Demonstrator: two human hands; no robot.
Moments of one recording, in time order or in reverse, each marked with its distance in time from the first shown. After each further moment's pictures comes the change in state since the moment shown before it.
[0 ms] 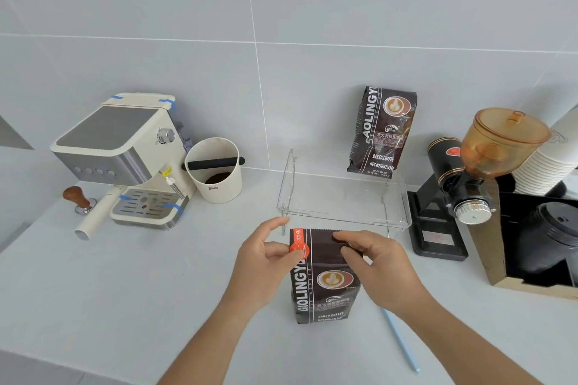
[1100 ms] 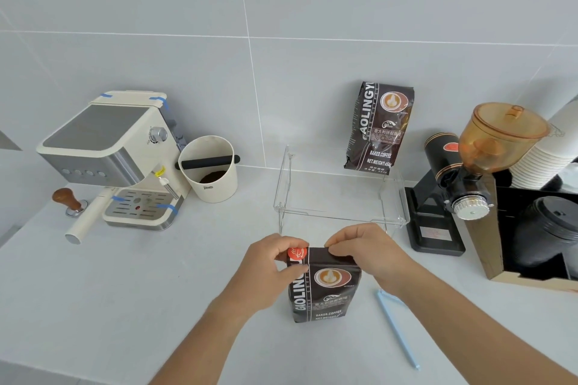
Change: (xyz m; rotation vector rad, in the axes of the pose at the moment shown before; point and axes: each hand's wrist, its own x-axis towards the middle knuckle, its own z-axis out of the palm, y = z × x) left_hand 0.014 -0.014 -0.006 0.442 -0.198 0.239; right_hand 0.034 -0.010 0.002 0.256 -0.224 0.481
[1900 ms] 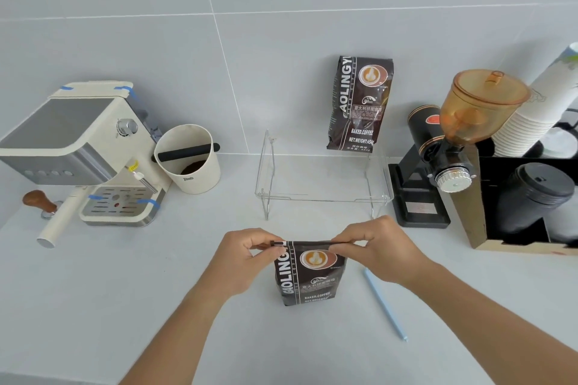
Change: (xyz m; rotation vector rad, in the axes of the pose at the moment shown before) left_hand 0.010 -0.022 0.001 -0.108 -0.007 -0.041; right_hand -0.010 0.041 -0.041 -0.466 0.049 -0.589
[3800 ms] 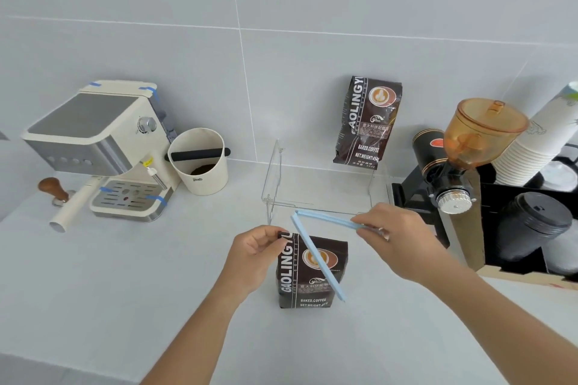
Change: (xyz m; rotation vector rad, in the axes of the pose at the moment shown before) left_hand -0.001 0.000 0.026 -0.493 0.154 -0.124; right_hand -0.001 -0.013 -0.034 -0.385 0.109 -0.096
